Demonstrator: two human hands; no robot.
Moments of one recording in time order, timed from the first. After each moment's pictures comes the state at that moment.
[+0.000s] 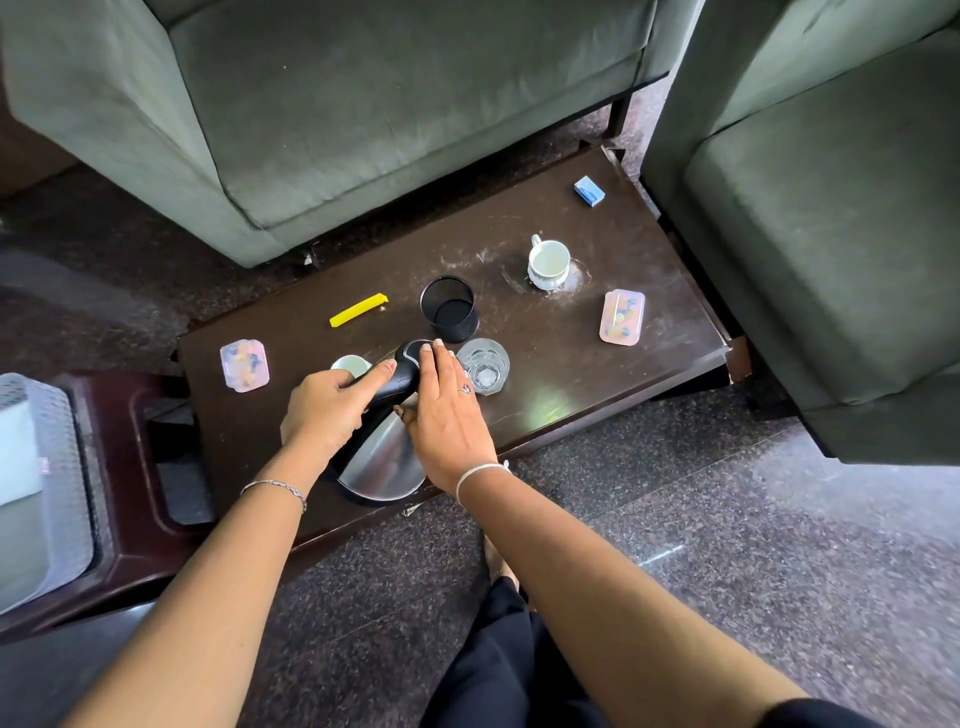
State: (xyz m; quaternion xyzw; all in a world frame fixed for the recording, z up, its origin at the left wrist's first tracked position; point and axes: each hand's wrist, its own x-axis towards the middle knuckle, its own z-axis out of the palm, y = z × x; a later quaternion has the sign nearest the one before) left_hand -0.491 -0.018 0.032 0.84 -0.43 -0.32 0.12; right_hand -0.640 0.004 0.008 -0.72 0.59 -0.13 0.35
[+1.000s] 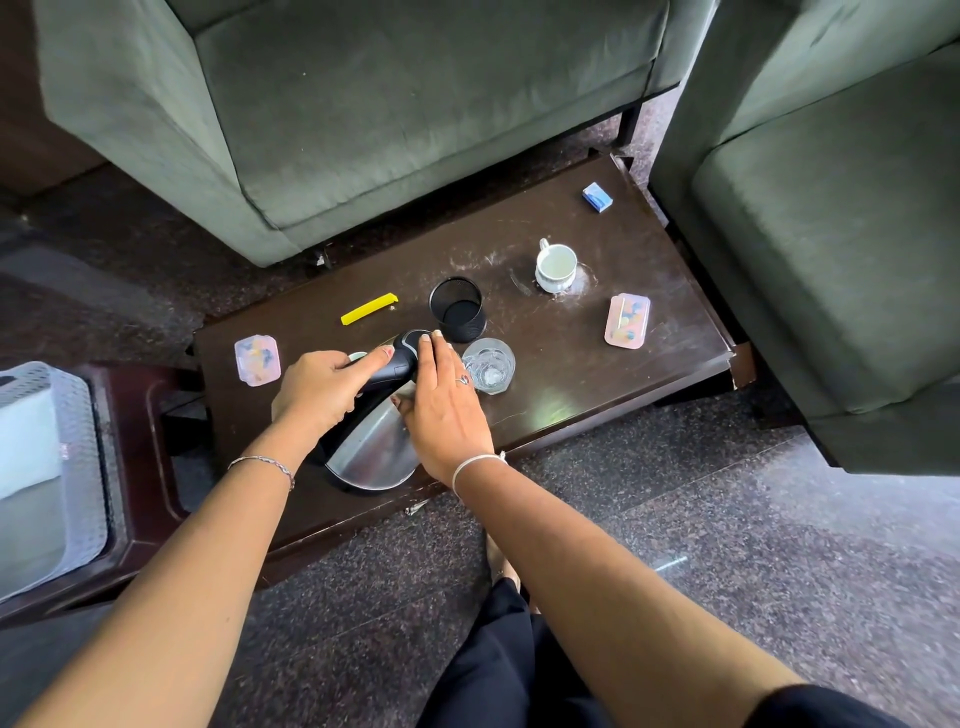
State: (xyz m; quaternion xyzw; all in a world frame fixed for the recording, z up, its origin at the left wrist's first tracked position) left_hand -0.481 -0.025 0.053 0.83 -0.45 -0.31 0.11; right_hand -0.633 0.003 0.020 -0.73 0.58 -0.13 0.32
